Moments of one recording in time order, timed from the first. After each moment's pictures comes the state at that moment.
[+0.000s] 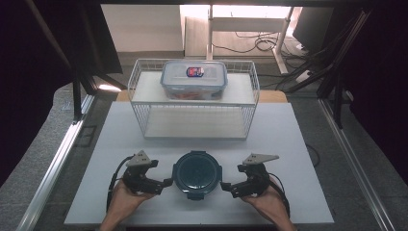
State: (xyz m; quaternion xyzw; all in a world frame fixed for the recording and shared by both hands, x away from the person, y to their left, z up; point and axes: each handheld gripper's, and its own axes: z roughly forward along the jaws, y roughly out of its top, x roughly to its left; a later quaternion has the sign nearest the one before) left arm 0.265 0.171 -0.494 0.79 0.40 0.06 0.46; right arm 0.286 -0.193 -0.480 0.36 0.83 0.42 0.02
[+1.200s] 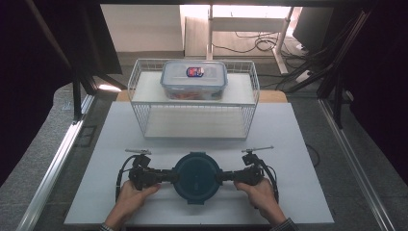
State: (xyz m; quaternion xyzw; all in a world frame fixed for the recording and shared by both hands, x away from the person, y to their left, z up) left arm 0.284 0.180 -0.521 0.72 0.44 -0.18 0.51; right arm 0.318 -0.192 -0.499 0.45 0.75 0.43 -0.21
